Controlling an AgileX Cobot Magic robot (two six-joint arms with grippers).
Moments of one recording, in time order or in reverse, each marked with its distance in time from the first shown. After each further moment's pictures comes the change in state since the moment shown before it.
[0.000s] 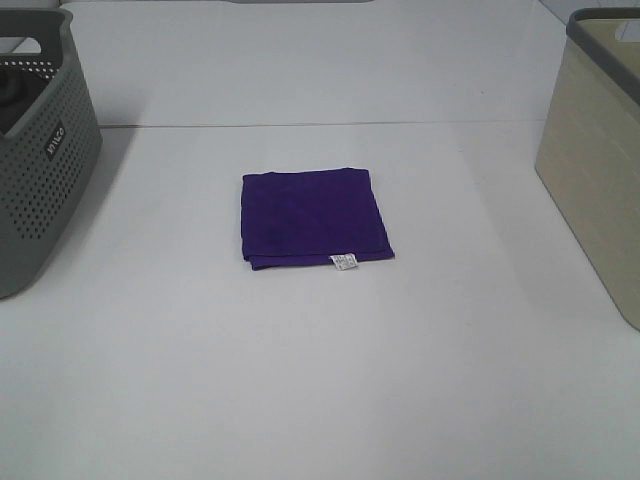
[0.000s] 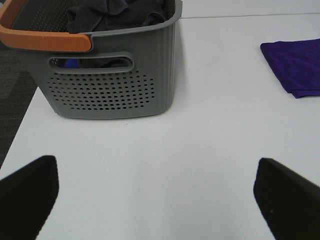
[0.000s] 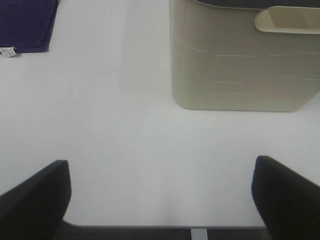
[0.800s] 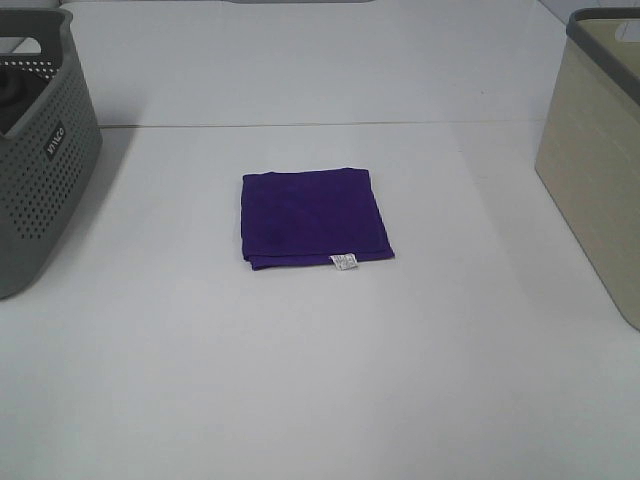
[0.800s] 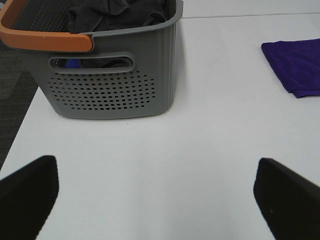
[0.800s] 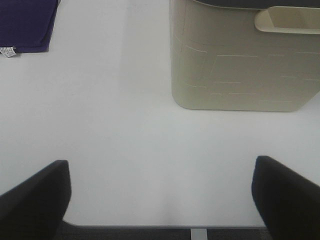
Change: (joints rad) left arm 0.000 0.000 0.000 0.000 0.000 0.000; right arm 0.000 0.000 0.000 -0.001 0.000 0.000
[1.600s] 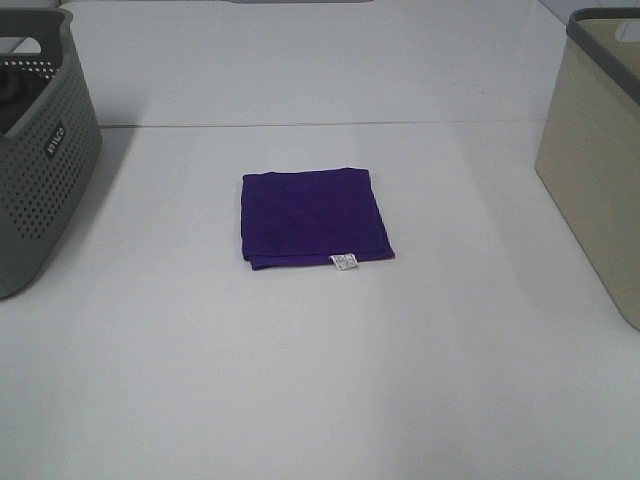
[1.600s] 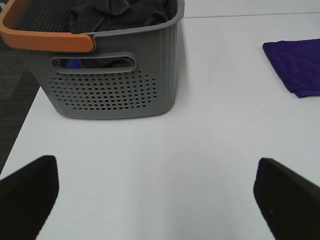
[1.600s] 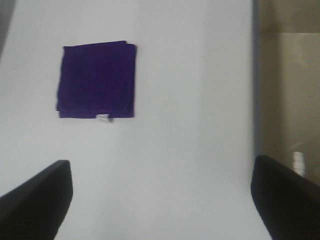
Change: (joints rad) left arm 0.000 0.000 0.000 0.000 0.000 0.000; right arm 0.000 1.252 -1.017 0.307 0.108 -0.048
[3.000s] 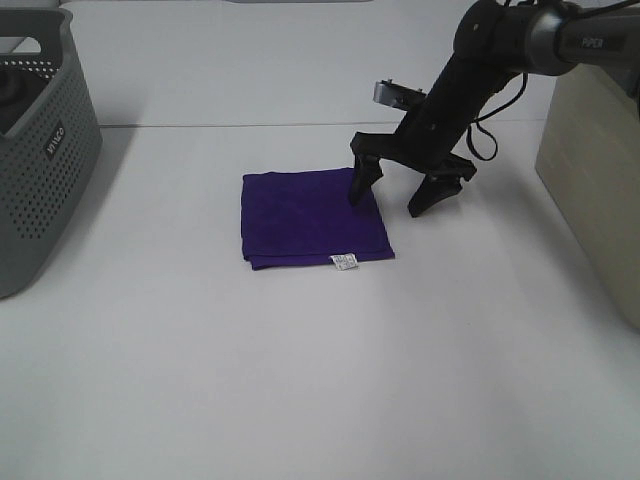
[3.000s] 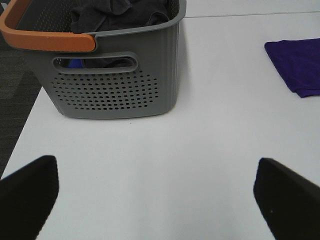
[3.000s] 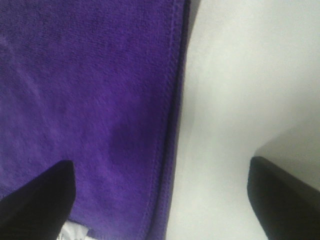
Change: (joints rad) left arm 0.000 0.000 0.000 0.000 0.000 0.000; right arm 0.249 1.241 -0.563 0.135 -0.147 -0.020
